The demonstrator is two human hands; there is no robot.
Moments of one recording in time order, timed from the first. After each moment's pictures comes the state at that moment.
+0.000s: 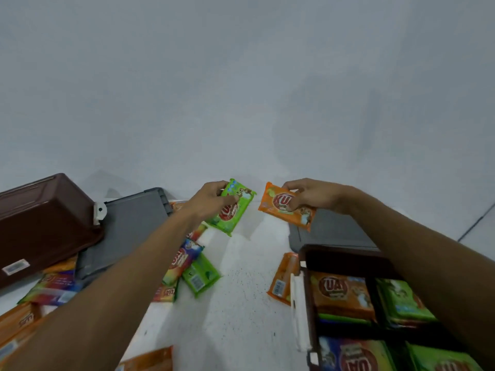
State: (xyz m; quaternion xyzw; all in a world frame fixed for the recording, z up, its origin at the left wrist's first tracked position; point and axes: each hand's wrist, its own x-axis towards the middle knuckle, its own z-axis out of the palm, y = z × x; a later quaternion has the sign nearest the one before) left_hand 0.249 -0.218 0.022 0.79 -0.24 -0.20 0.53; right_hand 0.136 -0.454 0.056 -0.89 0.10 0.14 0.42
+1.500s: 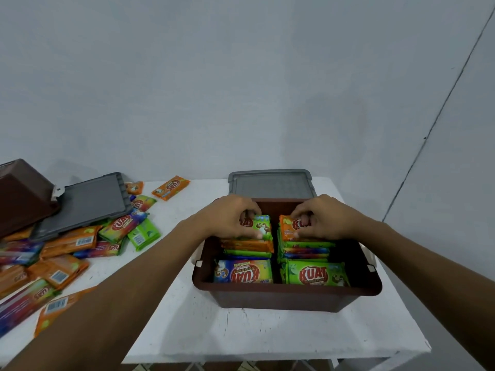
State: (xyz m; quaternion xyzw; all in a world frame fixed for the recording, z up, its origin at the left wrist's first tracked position) left_hand 0.047 -0.326 0.005 0.80 -0.58 -0.06 0.12; right_hand -0.105 -0.540 0.013 -0.99 0.02 0.01 0.12
